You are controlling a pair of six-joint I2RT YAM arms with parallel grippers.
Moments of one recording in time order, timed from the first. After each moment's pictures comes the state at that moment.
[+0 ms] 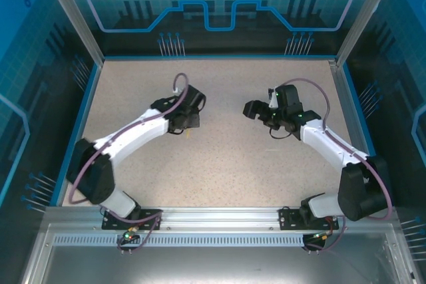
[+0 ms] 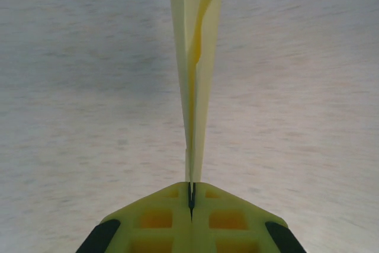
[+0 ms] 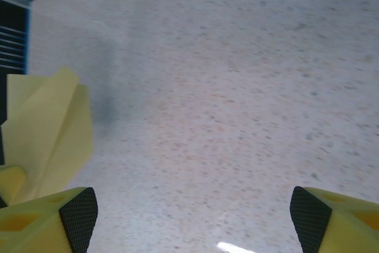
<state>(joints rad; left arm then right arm) -0.59 1.61 1.27 -0.83 -0.37 -0.64 0.31 1.37 0.91 -0.34 -0.29 0.67</state>
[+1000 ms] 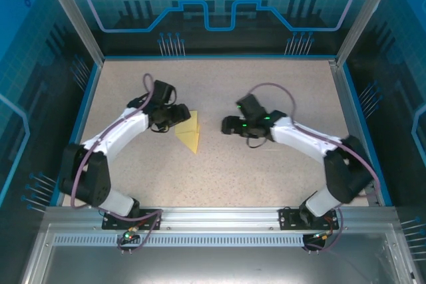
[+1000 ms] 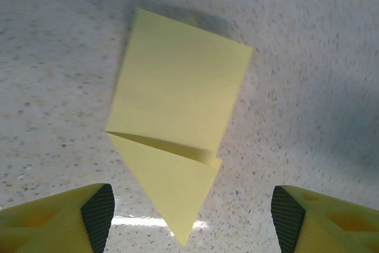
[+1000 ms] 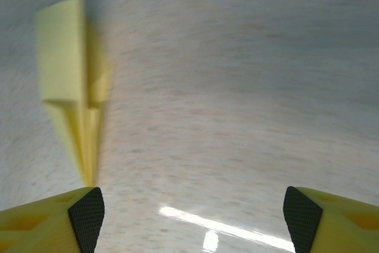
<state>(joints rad) -0.27 1.48 1.06 -0.64 0.11 -0.75 0.68 1.61 1.10 -0.46 -0.03 0.69</state>
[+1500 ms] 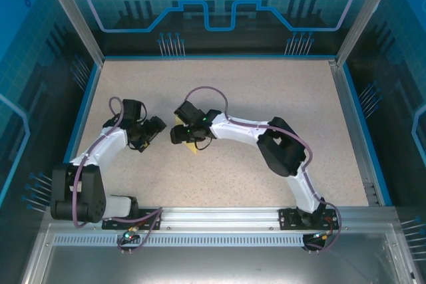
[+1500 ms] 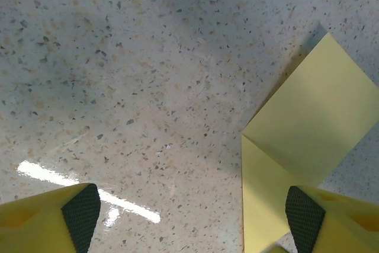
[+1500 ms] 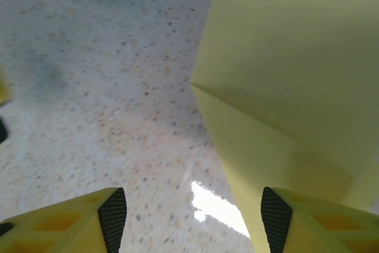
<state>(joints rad) 0.00 1.34 0.77 -0.55 0.21 -0.86 0.92 2.17 1.66 -0.50 -0.08 0.70</state>
